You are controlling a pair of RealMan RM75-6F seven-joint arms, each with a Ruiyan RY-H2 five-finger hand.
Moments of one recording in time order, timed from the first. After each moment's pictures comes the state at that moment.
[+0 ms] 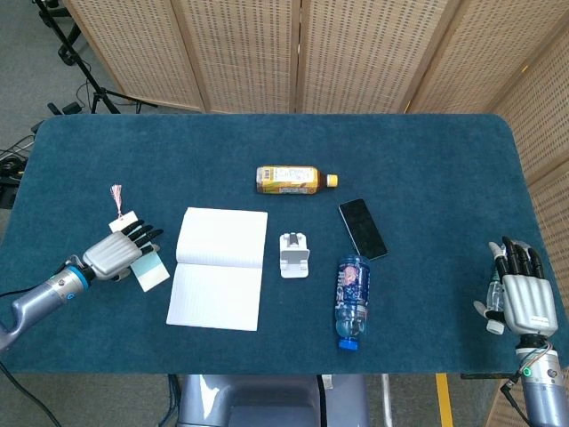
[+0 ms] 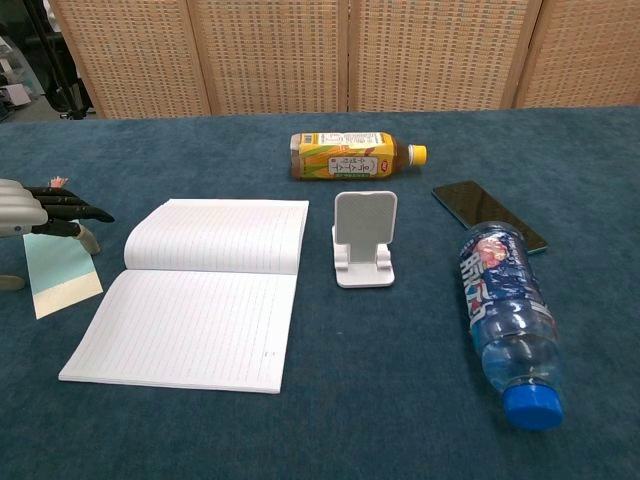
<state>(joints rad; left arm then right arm) -0.72 -1.44 0.28 -0.73 1.83 1.04 -0.40 0.17 -1.20 0.13 -1.57 -1.28 1.36 -0.25</state>
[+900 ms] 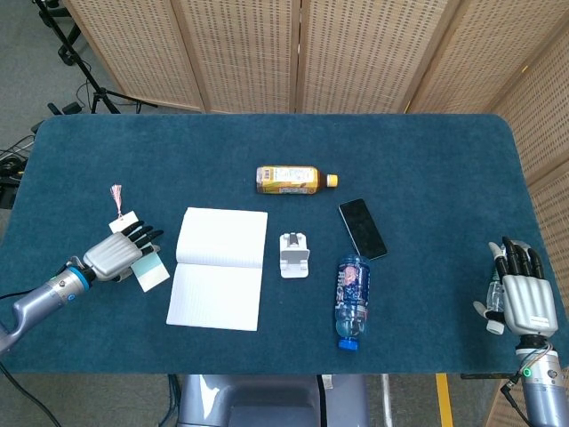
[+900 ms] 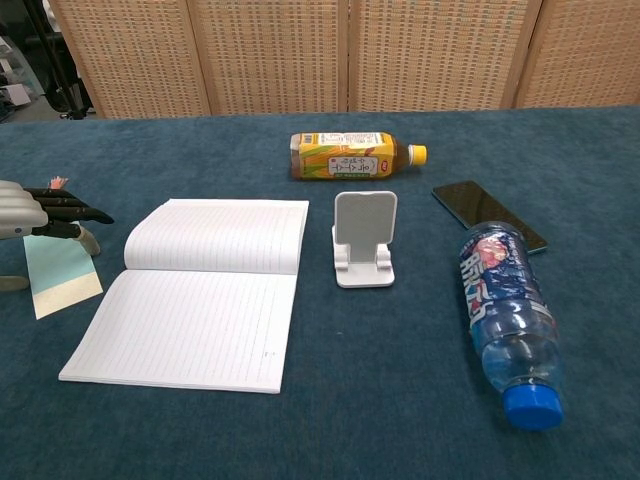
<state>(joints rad) -0.72 -1.44 0.28 -0.75 1.81 1.03 -0.38 0.16 -1.20 0.12 -1.57 -1.28 1.36 -0.24</state>
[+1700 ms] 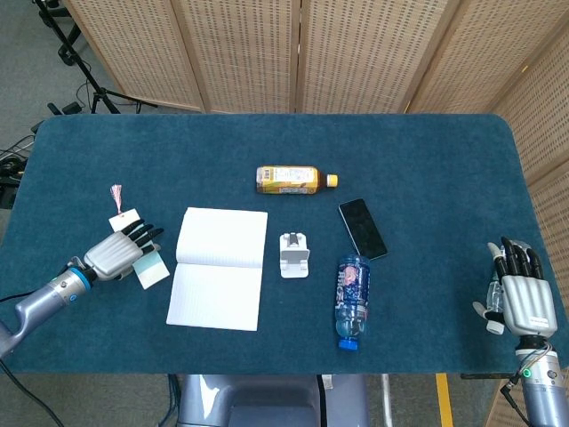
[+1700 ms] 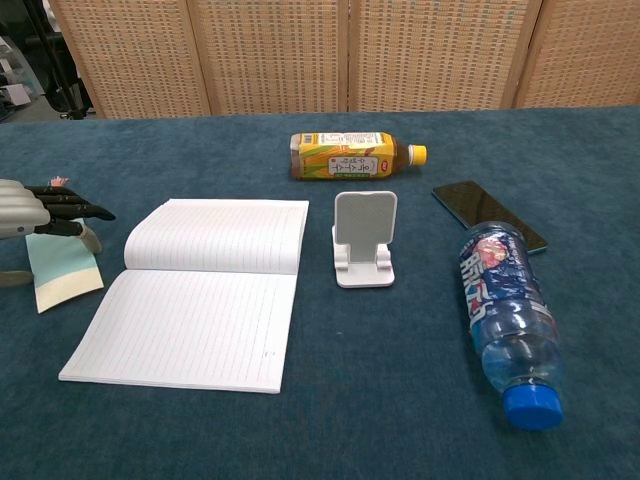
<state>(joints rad) -0.70 -1.45 0.26 -0.74 1.79 1.04 -0.34 0.16 -1.20 0.12 -1.57 -1.29 1.36 -0.24</state>
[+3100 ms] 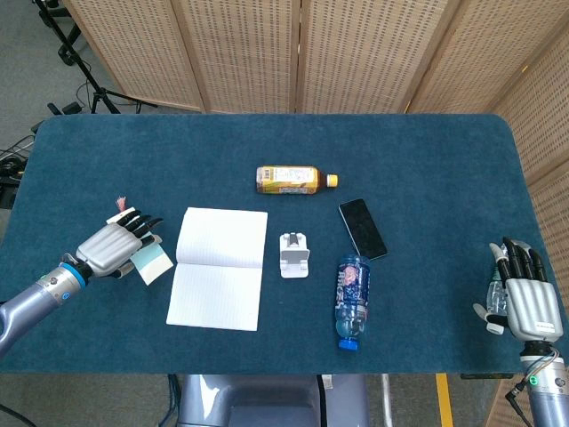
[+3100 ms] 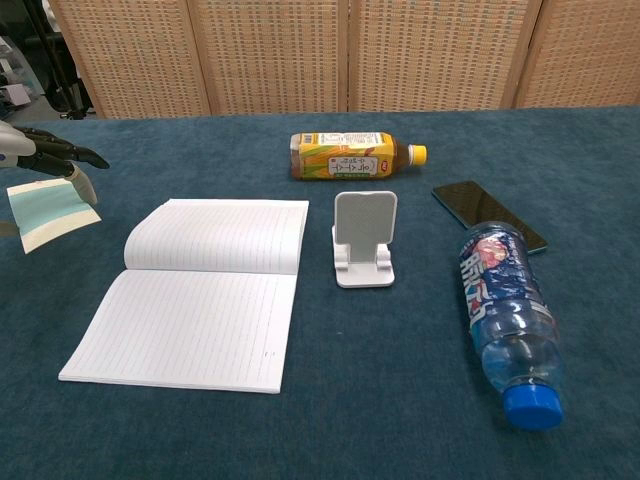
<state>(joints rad) -0.80 -1.03 0.14 -1.47 1.58 0.81 -0.08 0.14 -1.16 0.11 -1.61 -1.35 1.41 -0.18</state>
